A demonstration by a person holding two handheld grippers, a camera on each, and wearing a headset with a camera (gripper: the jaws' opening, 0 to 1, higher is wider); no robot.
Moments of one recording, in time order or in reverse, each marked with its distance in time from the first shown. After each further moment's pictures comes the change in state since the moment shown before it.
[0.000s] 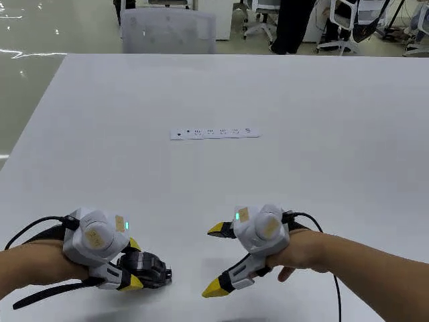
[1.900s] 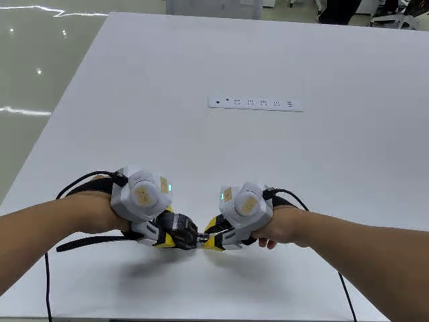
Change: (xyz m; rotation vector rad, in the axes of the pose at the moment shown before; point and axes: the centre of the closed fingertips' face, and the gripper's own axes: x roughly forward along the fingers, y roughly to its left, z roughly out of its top) left arm 0.001 -0.003 0.002 -0.024 0.000 -0.004; right arm 0.068 0.007 -0.012 -0.083 0.153 0.084
